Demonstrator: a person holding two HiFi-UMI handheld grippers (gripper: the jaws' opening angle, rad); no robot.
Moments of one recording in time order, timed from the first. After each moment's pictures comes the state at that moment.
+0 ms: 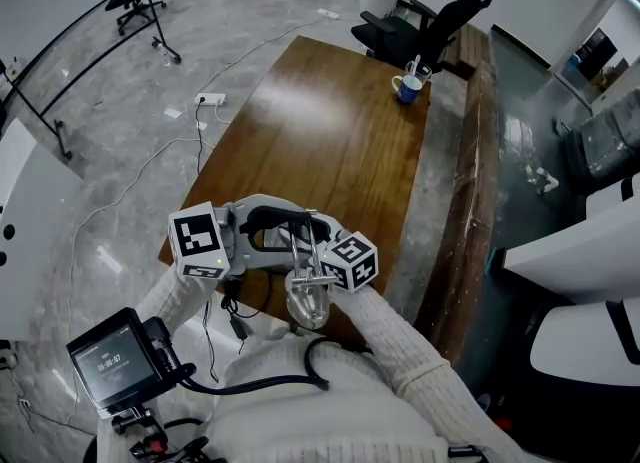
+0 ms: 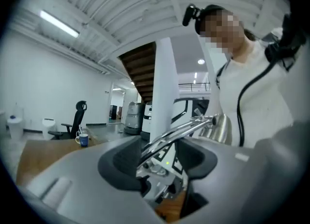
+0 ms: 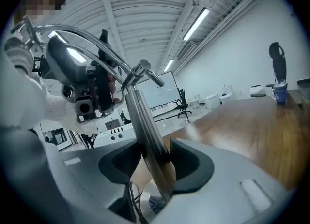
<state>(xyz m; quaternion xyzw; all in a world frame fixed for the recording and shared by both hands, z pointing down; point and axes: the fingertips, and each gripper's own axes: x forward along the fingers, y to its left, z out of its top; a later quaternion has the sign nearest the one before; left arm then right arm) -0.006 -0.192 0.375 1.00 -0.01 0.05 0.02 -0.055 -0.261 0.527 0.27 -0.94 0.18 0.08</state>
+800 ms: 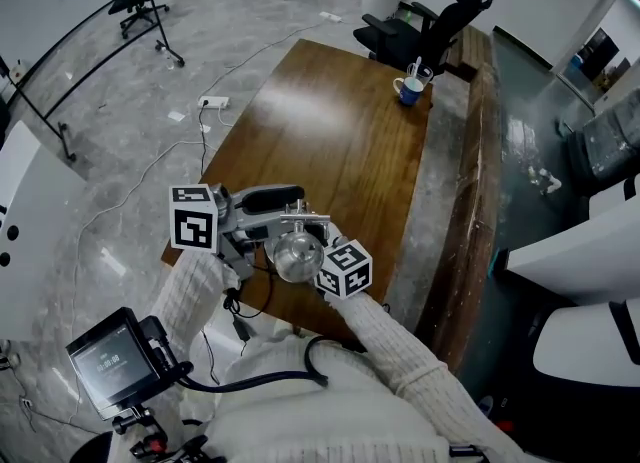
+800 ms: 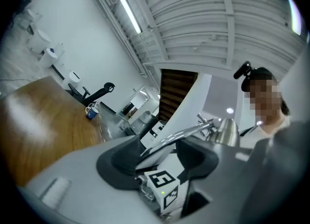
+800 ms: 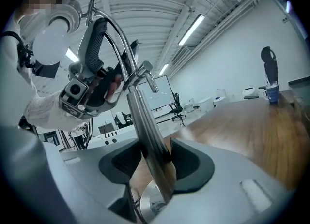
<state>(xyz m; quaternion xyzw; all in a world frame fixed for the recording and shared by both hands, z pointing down) -0.019 -0.250 0.357 0.94 -0.07 -0.06 0.32 -0.056 -0.265 0.526 0.31 -0.93 0.18 0.06</state>
